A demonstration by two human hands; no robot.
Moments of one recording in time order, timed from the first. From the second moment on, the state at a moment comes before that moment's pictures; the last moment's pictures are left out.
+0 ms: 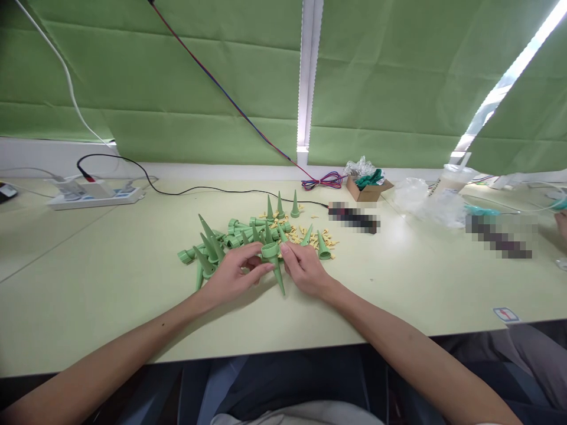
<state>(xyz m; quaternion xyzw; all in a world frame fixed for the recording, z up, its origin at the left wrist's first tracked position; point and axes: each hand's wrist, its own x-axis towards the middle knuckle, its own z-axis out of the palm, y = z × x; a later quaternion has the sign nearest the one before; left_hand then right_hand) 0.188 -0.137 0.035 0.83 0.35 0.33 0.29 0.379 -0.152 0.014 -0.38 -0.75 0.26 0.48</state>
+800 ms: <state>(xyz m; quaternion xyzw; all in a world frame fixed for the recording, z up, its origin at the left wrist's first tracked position) 0.186 -0.138 0.034 0.86 0.33 0.34 0.19 0.376 -0.153 0.016 -0.40 -0.75 0.23 0.47</state>
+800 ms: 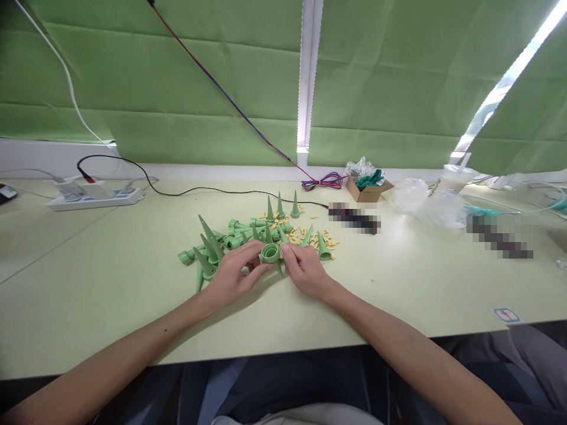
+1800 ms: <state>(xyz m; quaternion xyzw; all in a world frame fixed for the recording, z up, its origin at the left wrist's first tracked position) 0.186 -0.128 0.038 0.62 0.29 0.27 0.68 0.380 -0.151 0.013 -0.38 -0.75 0.27 0.47</state>
